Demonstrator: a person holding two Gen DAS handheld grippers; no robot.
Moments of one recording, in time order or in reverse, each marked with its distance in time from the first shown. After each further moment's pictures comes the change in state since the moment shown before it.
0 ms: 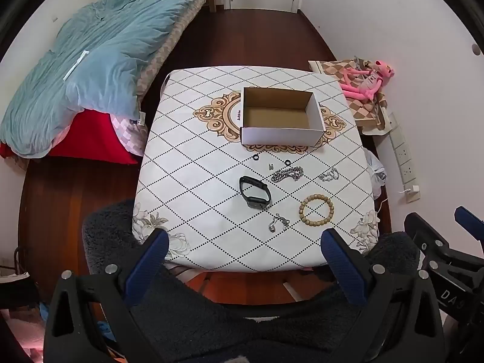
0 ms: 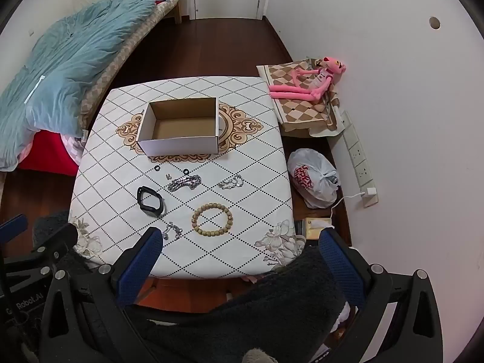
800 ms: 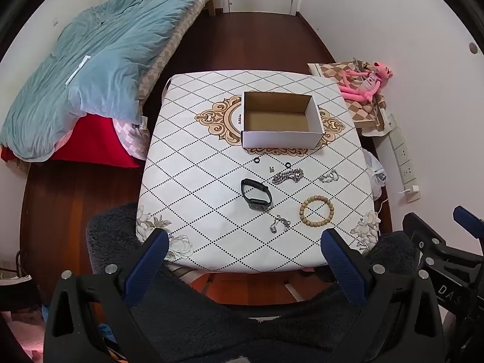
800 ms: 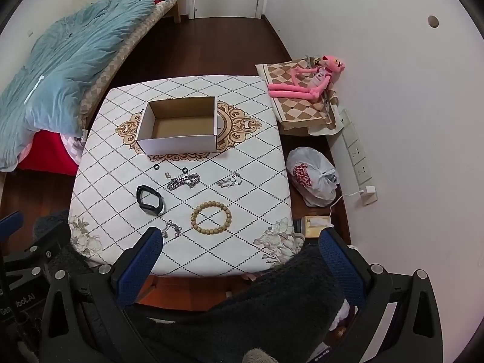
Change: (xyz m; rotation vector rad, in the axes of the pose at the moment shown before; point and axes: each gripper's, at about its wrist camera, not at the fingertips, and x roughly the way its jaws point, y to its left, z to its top) left arm -0.010 -0.001 0.006 0.013 -0.006 0.019; right arm -0.002 -0.001 0.000 0.003 0.002 -0.005
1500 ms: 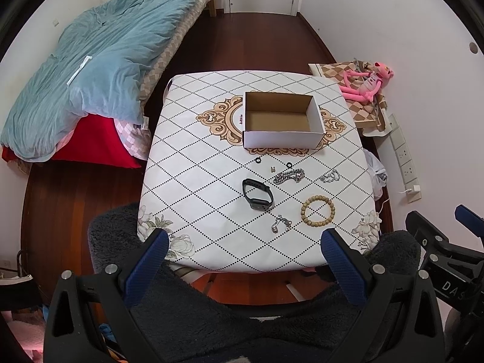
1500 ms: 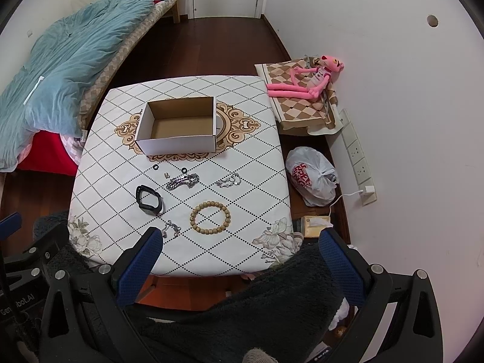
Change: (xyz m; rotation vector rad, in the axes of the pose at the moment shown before) left arm -0.003 0.002 -0.003 0.000 -0.010 0.001; right arm -0.003 -0.001 0.006 -0.002 -0.002 0.001
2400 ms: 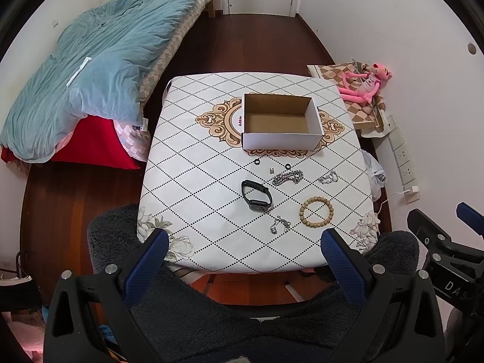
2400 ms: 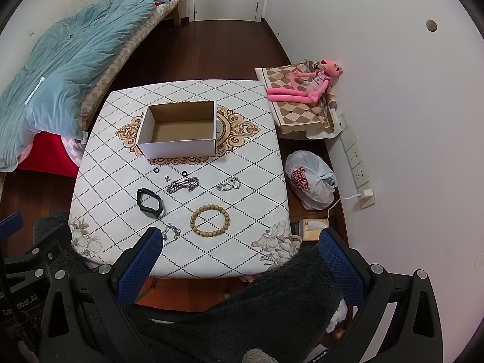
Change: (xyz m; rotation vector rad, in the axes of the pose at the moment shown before) left arm 0.000 -0.002 -0.002 -0.001 -0.005 -0.002; right arm -0.007 -0.001 0.008 -0.001 -0.021 -0.002
